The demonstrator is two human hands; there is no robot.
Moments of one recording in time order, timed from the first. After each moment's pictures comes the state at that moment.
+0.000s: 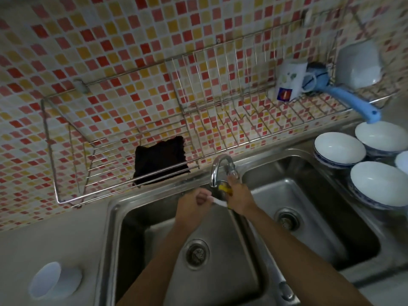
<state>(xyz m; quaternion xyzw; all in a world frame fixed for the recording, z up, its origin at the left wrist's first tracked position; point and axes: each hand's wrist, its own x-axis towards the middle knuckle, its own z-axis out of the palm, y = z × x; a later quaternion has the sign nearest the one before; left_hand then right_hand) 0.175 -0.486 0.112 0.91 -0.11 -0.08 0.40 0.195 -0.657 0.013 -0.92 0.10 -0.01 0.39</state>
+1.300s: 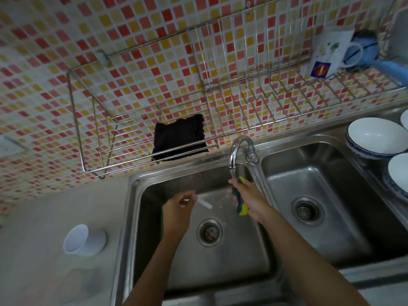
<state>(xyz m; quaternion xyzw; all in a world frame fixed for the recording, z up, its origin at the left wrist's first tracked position) 0.138 -0.411 0.084 0.91 0.05 0.02 0.40 0.155 -0.616 0.030 -0.53 0.22 0.14 0.81</state>
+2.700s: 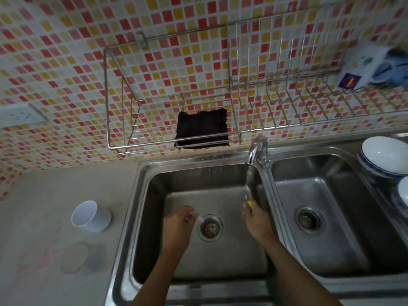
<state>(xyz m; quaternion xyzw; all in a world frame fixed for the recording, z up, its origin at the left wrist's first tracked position) 0.083 -0.373 0.054 0.94 0.02 0.05 0.33 0.096 -0.597 -0.010 -0.87 0.16 0.05 0.47</state>
